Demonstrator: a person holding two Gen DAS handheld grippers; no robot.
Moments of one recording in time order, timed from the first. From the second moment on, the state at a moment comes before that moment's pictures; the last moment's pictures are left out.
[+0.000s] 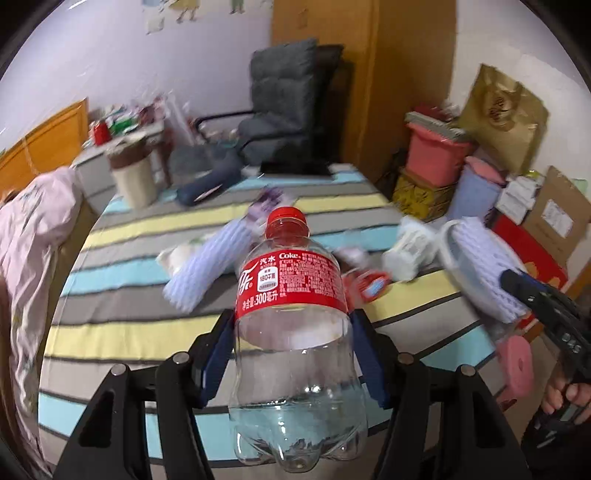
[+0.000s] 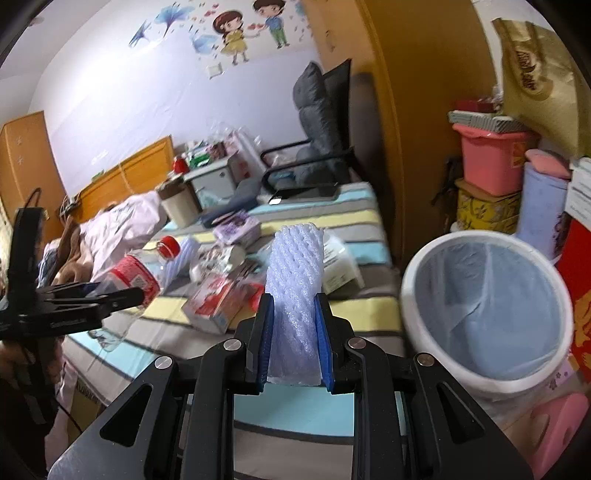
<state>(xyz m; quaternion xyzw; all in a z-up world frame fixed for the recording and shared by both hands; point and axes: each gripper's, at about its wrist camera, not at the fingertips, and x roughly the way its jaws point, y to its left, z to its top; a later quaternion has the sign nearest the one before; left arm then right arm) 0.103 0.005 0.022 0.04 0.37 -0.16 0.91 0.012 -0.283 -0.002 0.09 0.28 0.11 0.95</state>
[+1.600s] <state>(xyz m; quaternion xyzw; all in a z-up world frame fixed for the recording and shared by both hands) 0.142 -0.250 0.000 0.05 0.40 -0.40 0.82 0.033 -0.427 -0.033 0.09 0.36 -0.10 0.92</state>
